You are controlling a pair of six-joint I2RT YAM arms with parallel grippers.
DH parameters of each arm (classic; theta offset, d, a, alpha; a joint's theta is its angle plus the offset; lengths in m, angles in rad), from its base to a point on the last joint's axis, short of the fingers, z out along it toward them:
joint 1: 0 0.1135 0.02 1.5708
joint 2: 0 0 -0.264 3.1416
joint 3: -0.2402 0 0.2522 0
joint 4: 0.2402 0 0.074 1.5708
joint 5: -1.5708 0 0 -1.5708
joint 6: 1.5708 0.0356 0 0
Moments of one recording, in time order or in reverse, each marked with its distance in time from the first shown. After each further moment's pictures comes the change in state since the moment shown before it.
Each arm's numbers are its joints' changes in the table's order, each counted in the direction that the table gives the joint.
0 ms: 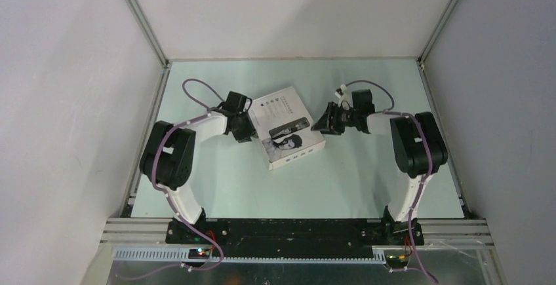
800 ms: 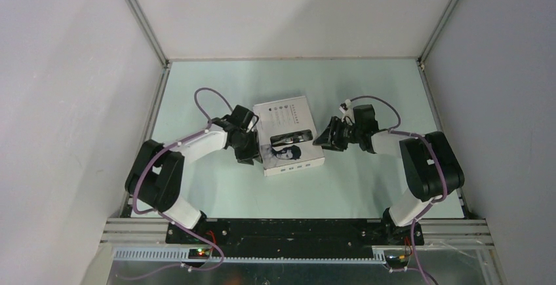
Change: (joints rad) left arm -0.143 0.208 0.124 0.234 -0.106 0.109; right arm 0.061 0.275 0.332 -0.078 -0.130 0.161
